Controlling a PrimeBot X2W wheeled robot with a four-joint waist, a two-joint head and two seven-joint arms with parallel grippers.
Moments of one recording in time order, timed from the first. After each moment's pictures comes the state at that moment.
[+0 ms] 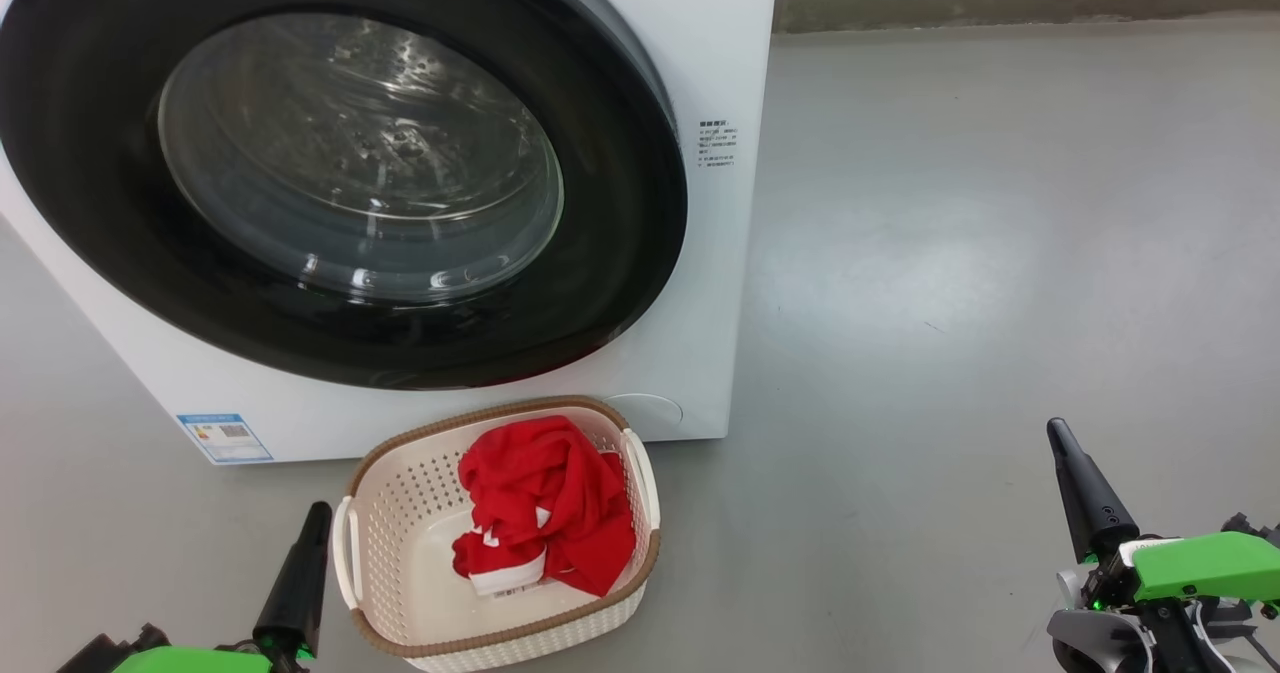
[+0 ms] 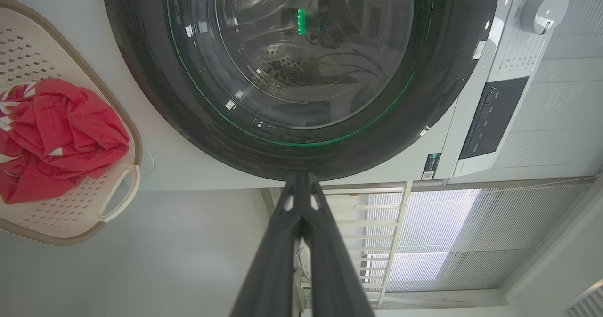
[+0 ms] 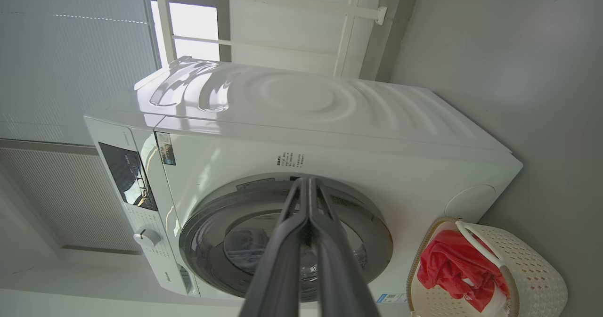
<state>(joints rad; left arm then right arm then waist) -0.07 0.05 0.07 0.27 -1.60 -0.13 0.10 -0.07 -0.03 -0.13 0.28 1.60 0.13 0.11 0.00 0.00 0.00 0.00</state>
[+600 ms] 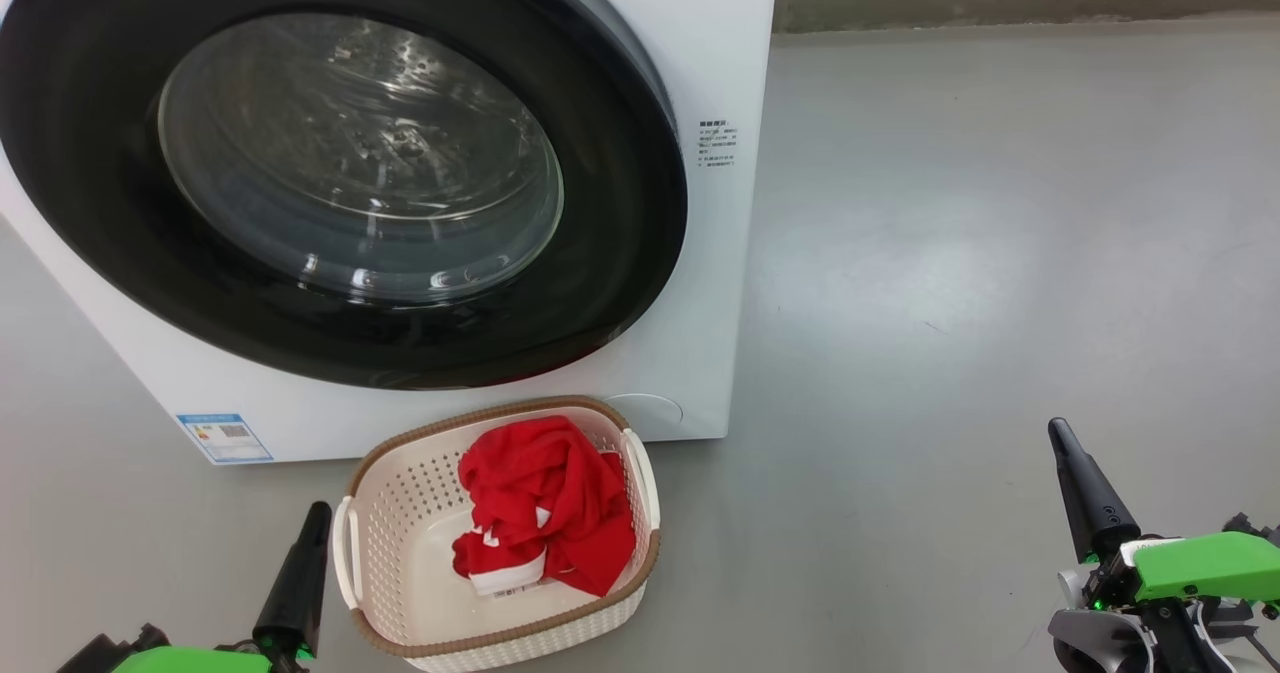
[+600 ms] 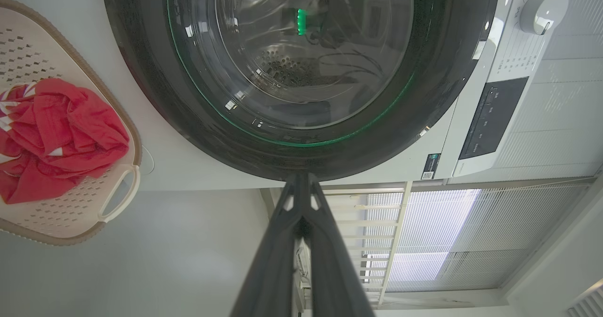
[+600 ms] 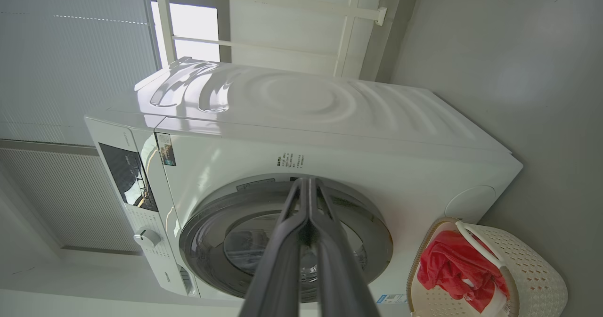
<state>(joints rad) -0.07 0.05 0.07 0.27 -1.60 -0.13 0.11 -0.07 -0.03 -0.13 0.28 1.60 0.13 0.11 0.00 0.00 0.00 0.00</state>
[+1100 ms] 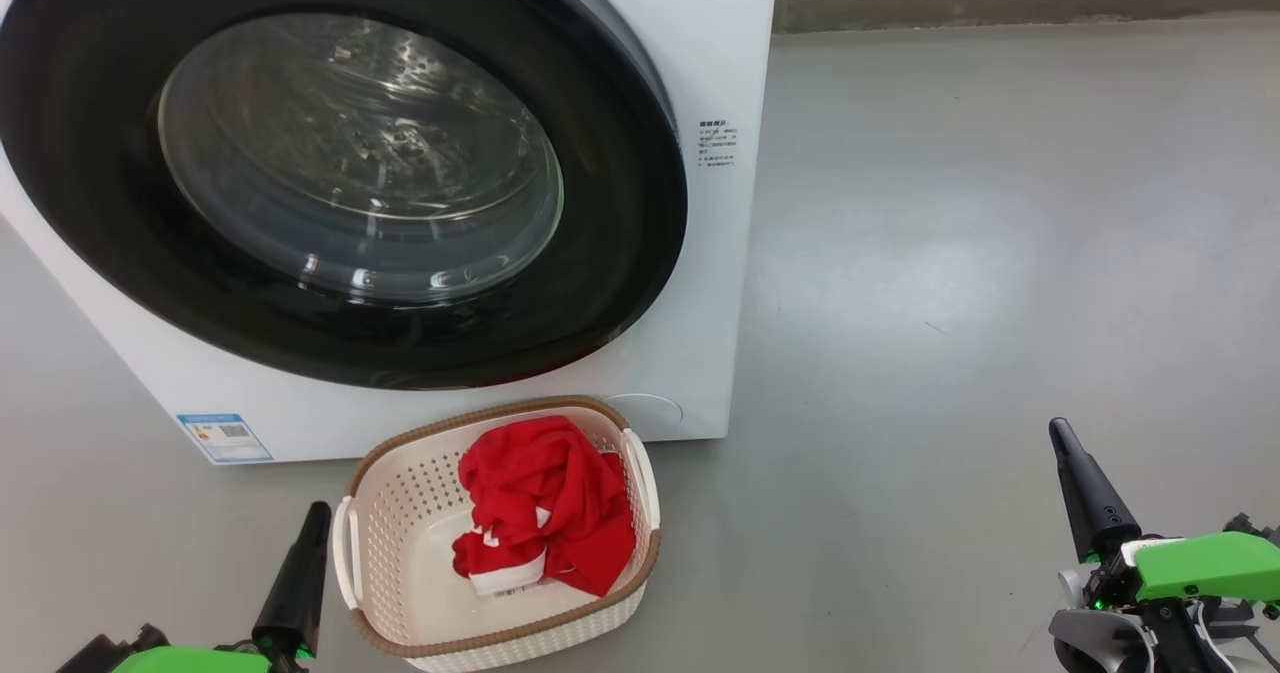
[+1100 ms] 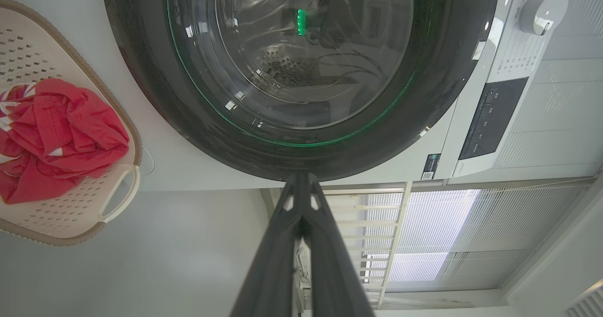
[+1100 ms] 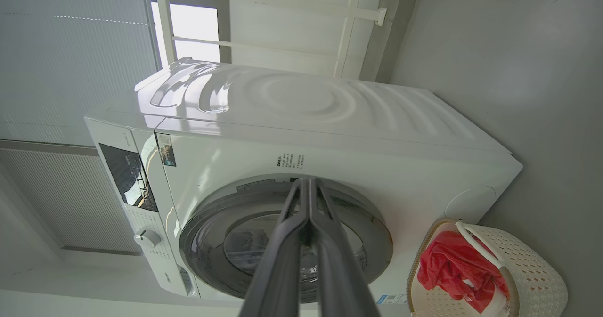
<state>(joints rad) -0.07 0.05 0.07 0.27 -1.60 -0.13 0.11 -0.07 -0.03 -0.13 0.28 1.60 0.13 0.11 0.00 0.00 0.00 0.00</state>
